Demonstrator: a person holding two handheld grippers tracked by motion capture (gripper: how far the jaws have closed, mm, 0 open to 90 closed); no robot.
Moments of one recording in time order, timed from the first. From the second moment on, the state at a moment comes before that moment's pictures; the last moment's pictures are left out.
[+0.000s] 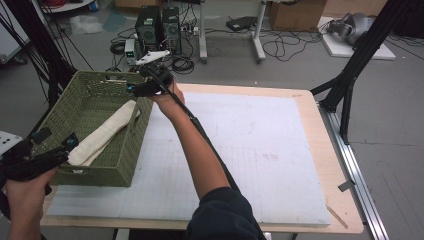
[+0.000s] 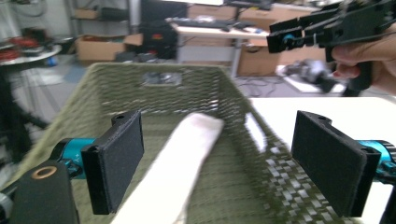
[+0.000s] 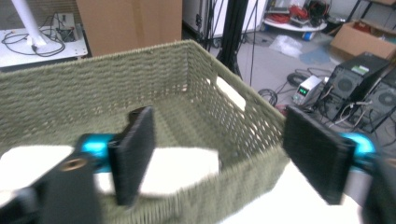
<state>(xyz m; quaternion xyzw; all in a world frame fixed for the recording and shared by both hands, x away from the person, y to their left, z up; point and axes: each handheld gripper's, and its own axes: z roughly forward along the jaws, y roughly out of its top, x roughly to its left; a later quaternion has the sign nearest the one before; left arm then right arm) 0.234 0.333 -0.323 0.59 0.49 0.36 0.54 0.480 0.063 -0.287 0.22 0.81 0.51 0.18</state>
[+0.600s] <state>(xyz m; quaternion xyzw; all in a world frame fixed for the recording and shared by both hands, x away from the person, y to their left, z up) 0.253 0.277 -0.317 0.63 0.41 0.30 0.58 0.447 -0.050 -0.293 0.25 0.80 0.51 0.19</state>
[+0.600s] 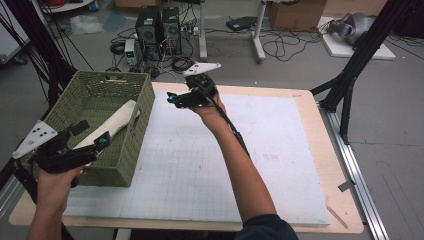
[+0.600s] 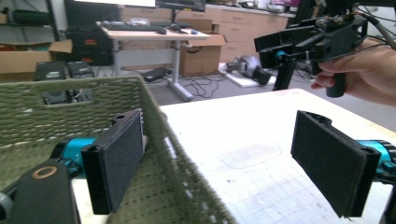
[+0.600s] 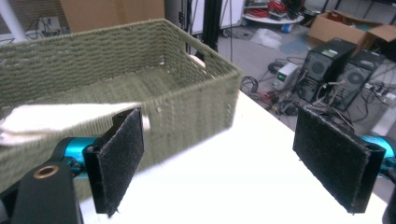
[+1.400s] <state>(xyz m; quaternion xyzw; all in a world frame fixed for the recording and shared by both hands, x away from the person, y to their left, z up) 0.279 0.190 -0.330 0.69 0.33 0.23 0.60 0.376 -0.207 -0.319 0.33 0.76 0.51 0.23</state>
